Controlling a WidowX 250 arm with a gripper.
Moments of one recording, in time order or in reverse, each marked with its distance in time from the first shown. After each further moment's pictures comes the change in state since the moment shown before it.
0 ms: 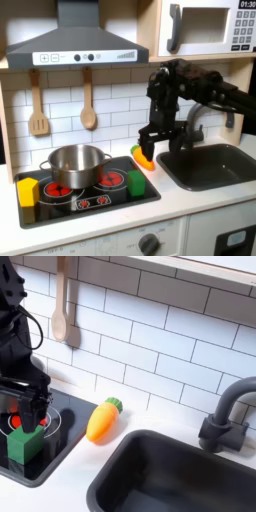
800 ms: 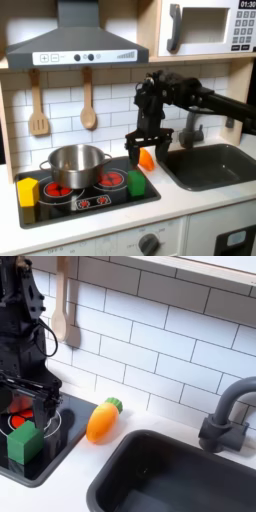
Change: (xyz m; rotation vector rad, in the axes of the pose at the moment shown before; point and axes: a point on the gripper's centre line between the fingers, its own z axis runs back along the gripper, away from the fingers) arm 0.031 0.008 -0.035 0.040 0.024 -0.048
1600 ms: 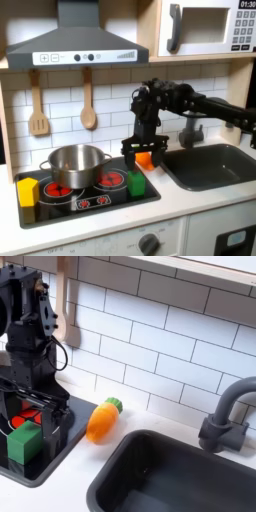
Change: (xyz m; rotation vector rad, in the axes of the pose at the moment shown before) arm 0.011 0.002 -0.022 0.023 0.022 -0.038
